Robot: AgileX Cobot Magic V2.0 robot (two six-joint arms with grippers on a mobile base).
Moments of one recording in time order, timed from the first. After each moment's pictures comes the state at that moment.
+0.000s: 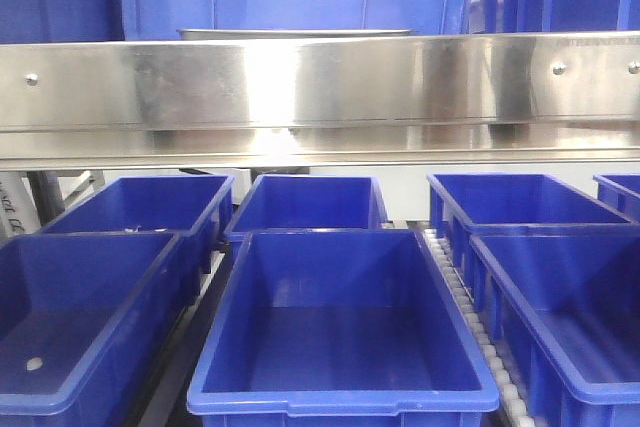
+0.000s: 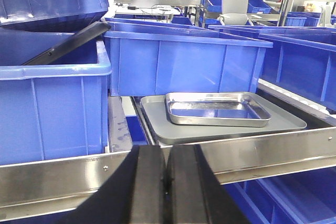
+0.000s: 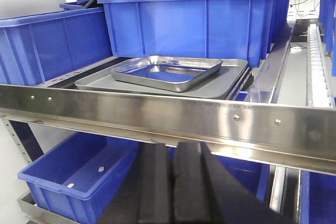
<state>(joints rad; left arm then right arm) -0.42 0.25 -0.87 0.15 0.78 -0.16 0.32 0.10 -0.53 0.13 0.62 0.09</state>
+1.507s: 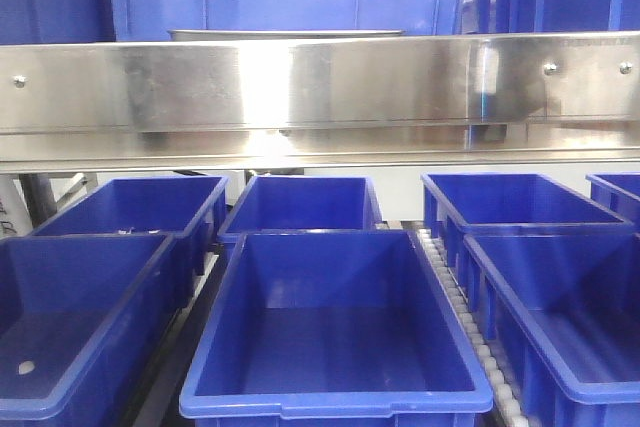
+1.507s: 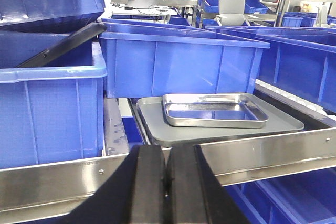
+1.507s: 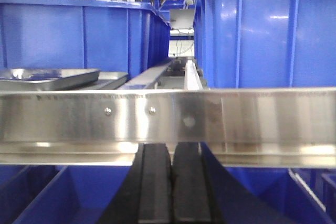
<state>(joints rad) -0.42 0.25 -0.87 0.14 0.78 -0.16 -0.04 0.00 0.00 0.00 0.05 0.08</state>
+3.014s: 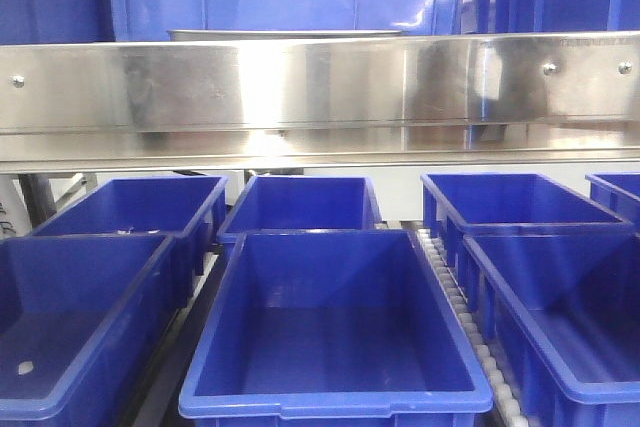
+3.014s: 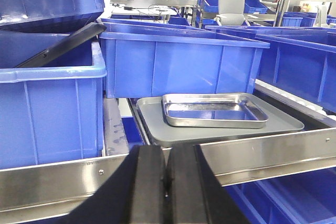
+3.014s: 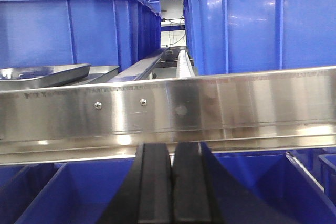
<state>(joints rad) -0.42 0.25 -0.87 0.14 0.78 -0.16 -0.06 0.00 0.00 0.04 0.07 0.08</state>
